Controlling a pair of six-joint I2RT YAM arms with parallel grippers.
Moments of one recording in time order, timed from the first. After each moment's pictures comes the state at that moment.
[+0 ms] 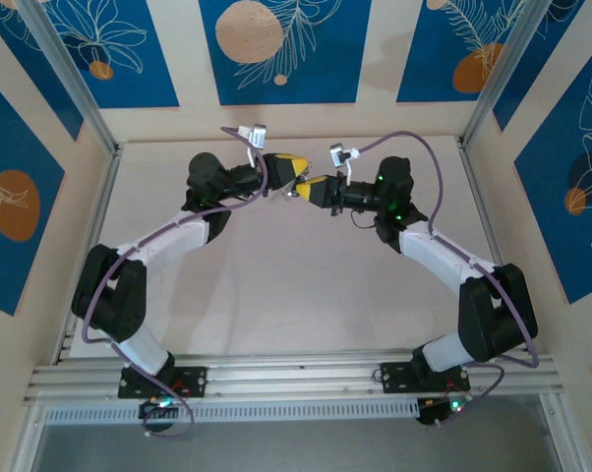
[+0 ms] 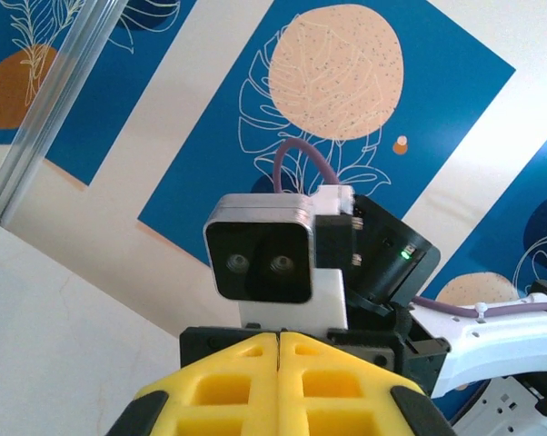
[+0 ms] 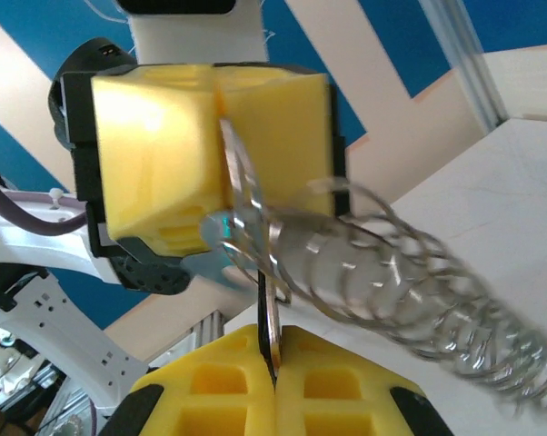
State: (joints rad) left arm -0.49 1.64 1.15 0.86 0.89 -0.89; right arm 0.41 1.47 0.99 0.50 -0.99 0.62
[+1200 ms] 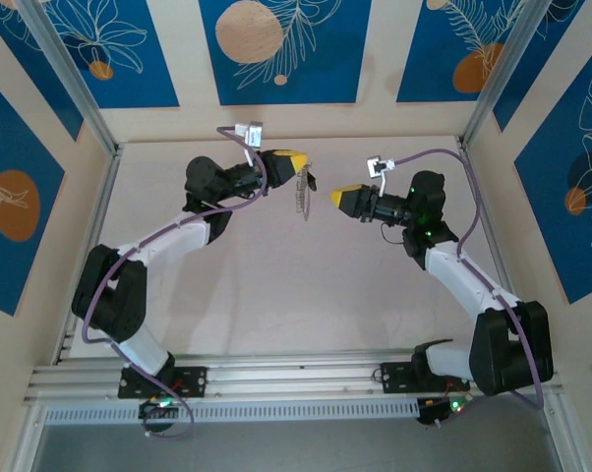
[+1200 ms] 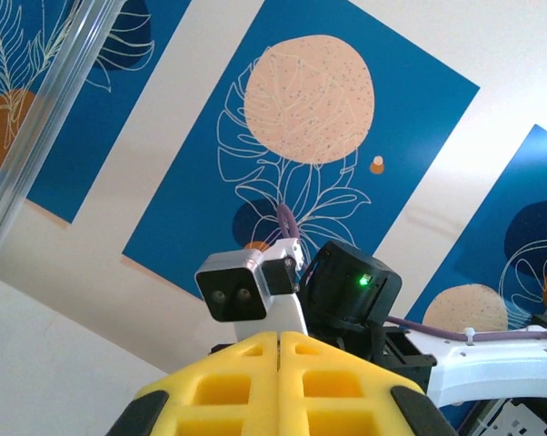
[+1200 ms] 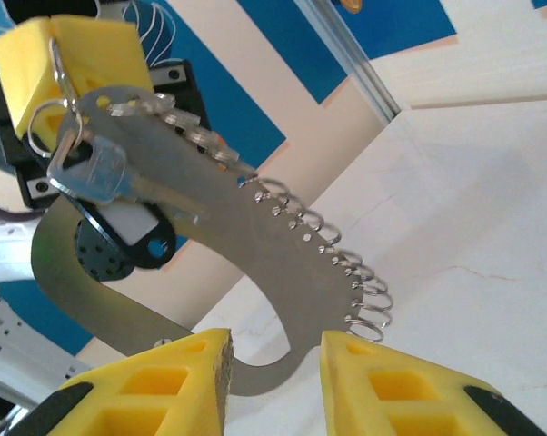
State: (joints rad) left arm -0.50 1.64 1.15 0.97 0.86 -0.91; right arm 0.21 1.26 0.81 0.38 -0.97 0.63
